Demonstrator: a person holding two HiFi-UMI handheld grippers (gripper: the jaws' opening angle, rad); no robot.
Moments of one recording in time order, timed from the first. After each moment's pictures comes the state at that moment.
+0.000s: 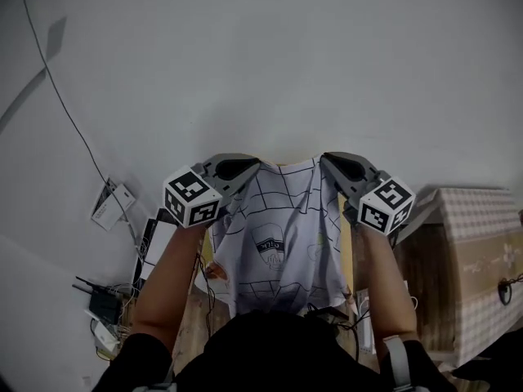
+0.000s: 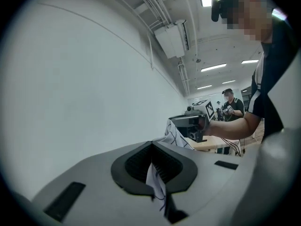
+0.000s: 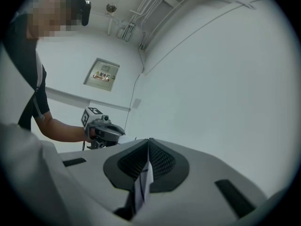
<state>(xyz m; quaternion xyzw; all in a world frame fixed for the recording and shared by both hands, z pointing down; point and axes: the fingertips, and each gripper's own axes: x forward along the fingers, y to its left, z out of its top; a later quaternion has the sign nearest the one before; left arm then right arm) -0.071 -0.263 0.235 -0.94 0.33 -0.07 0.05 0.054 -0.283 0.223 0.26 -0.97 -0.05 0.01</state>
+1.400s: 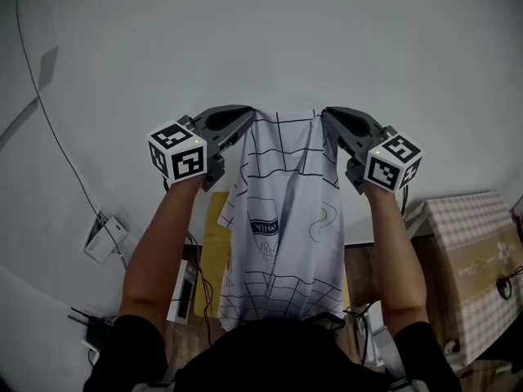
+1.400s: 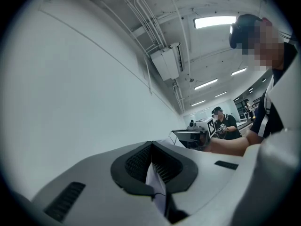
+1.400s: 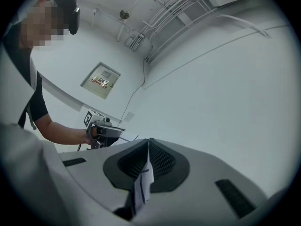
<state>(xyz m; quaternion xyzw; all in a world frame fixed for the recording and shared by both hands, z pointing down) -0.072 -0.283 0.084 -0.95 0.28 0.05 0.14 0.064 -0.292 0.088 0.28 -0.94 -0.17 -0.06</state>
